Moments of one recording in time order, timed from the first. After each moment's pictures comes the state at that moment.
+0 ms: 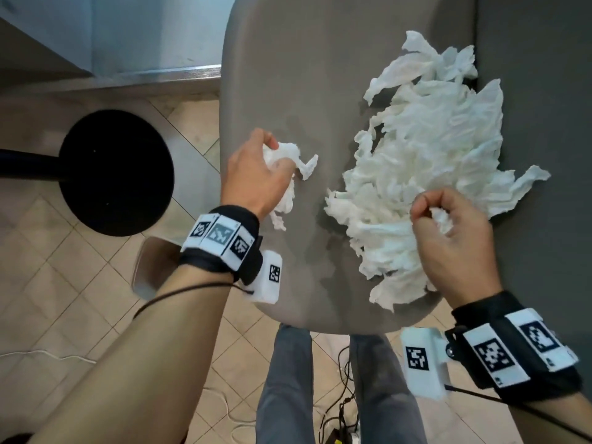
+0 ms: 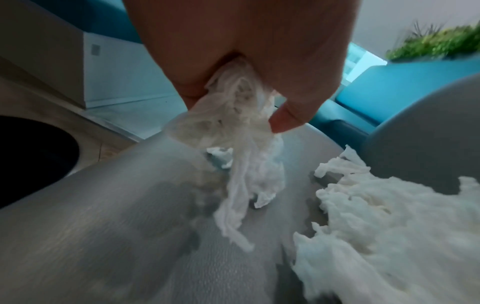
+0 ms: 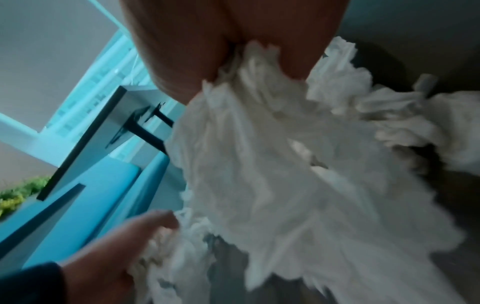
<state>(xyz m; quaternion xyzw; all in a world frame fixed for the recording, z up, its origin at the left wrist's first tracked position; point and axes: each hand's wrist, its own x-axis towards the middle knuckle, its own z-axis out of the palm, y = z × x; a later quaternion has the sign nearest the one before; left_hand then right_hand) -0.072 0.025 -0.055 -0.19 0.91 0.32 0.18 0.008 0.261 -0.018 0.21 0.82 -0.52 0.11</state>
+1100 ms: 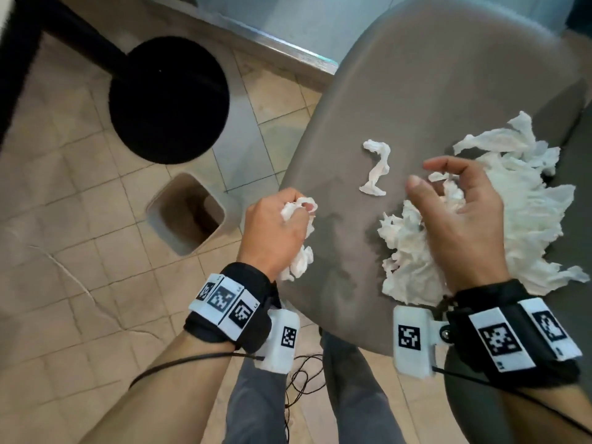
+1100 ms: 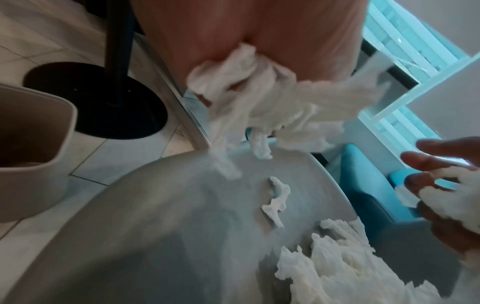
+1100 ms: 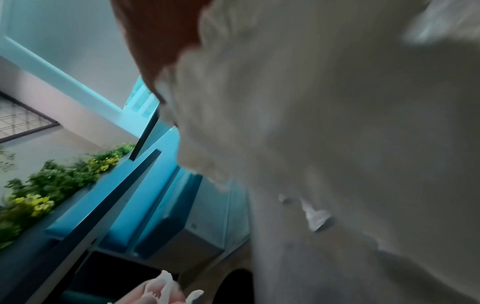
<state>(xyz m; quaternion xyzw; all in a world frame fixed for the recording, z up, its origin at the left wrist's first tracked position) 0.050 -0.017 -0.010 -0.37 0.76 0.54 0.07 -0.042 0.168 0.028 0.08 0.81 -0.56 0.17</state>
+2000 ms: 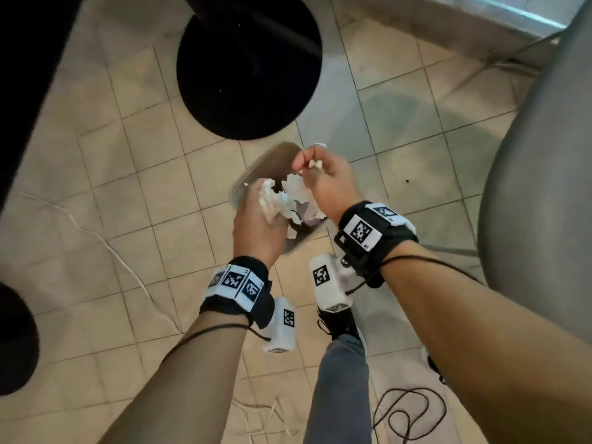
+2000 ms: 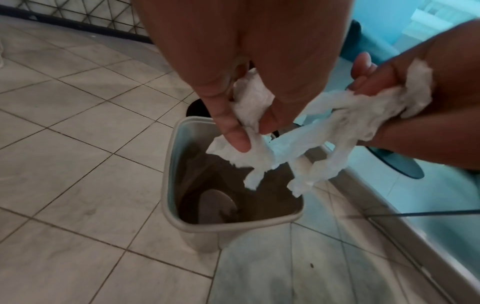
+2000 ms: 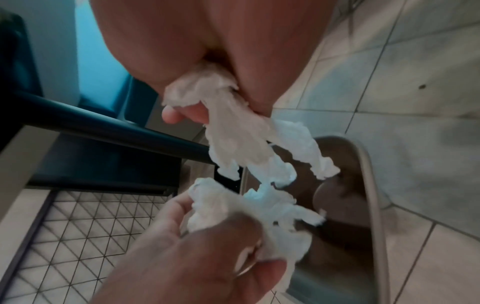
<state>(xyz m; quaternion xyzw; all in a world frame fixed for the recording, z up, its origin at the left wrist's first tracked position) 0.218 -0.274 -0.220 -0.47 0.79 0.39 0.04 0.102 -0.193 -0.213 -0.04 0.69 -0.60 0.41</state>
